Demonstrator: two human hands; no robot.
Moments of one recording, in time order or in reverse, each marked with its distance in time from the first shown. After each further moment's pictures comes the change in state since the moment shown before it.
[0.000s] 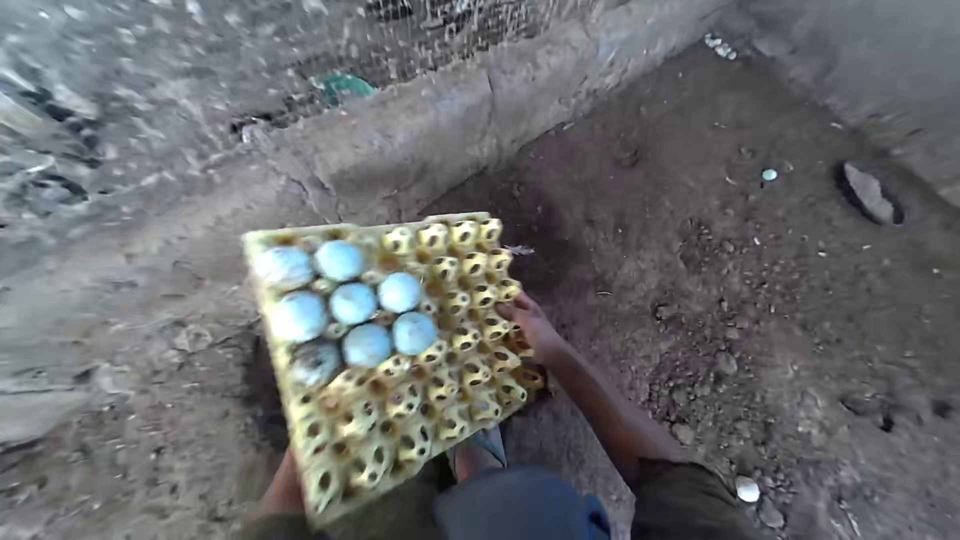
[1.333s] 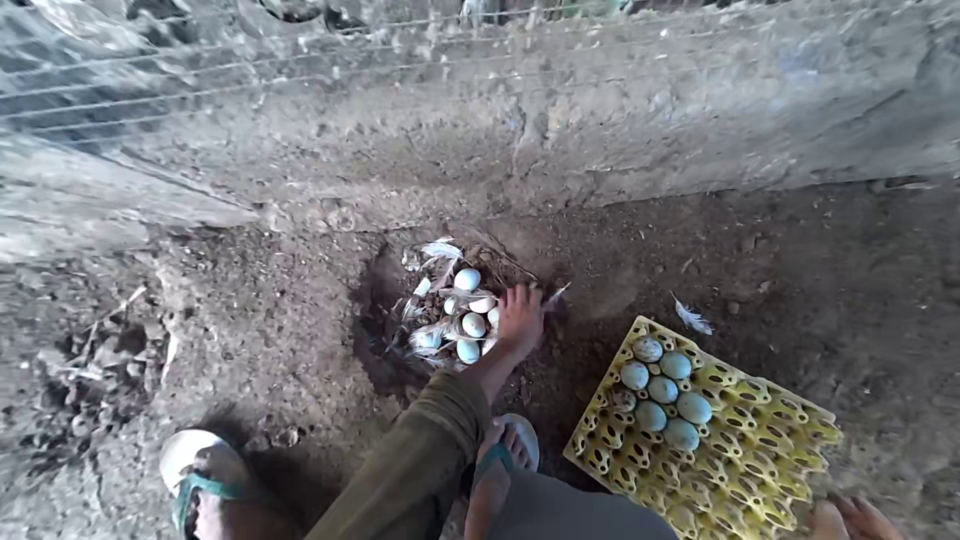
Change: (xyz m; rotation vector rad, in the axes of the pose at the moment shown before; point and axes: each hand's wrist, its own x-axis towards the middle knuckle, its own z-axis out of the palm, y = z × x) left_hand 0.284 -0.077 0.202 0.980 -0.052 0.124; right_hand 0.013 0.021 -0.187 -0.829 0.582 -0.289
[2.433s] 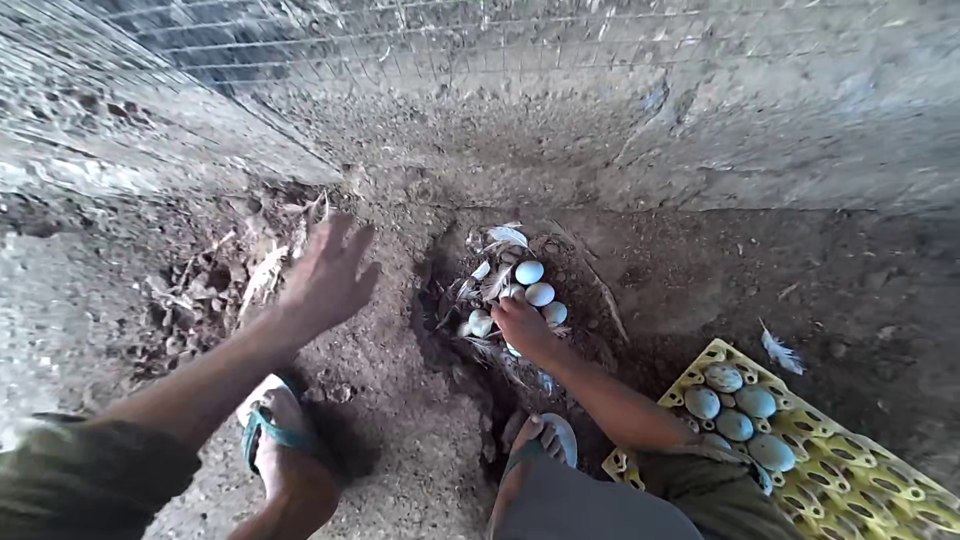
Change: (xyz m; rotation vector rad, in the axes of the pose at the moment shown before) left_hand -0.170 -0.219 -0.267 0.339 0.264 -0.126; right_hand -0.101 -0.244 0.375 -0.453 -1.372 -1.048
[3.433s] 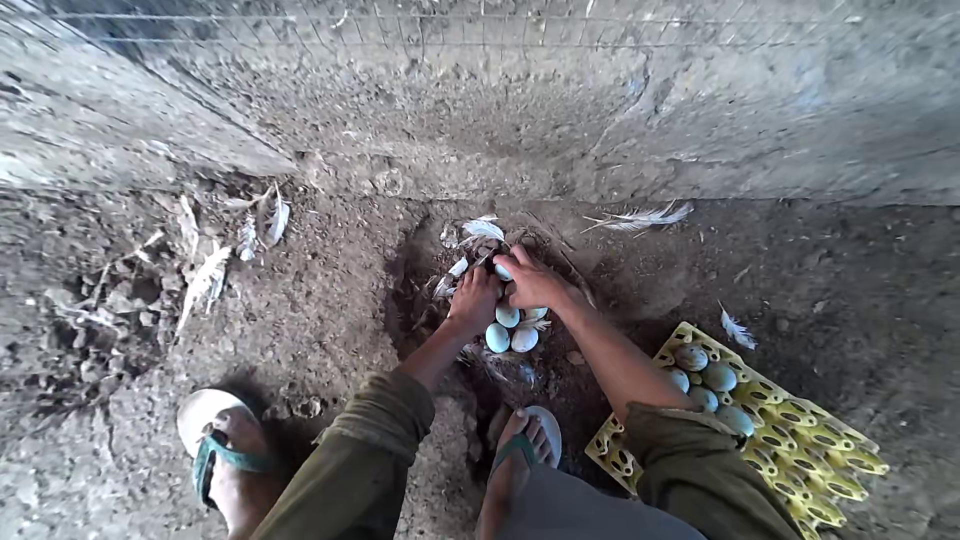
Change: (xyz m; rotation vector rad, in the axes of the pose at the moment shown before) left_hand 0.071 0.167 0.188 -0.237 -0.393 0.055; right_hand 0.020 0.070 -0.053 0.048 -0.019 0.198
